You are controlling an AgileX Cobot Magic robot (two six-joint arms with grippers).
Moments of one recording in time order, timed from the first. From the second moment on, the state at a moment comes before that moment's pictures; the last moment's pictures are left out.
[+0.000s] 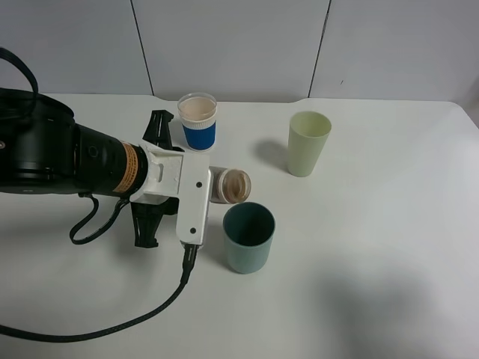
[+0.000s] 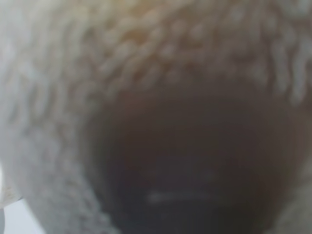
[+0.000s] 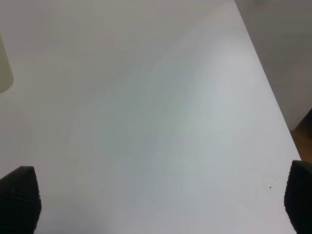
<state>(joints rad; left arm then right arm) -0.81 1.56 -0.69 0.85 0.12 0.15 -0.01 0.00 -0.50 -0.08 1.06 0.08</state>
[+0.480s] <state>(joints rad) -0.81 1.59 -0.73 0.89 0.15 0.11 -0.01 0.00 -0.50 -0.08 1.06 0.08</state>
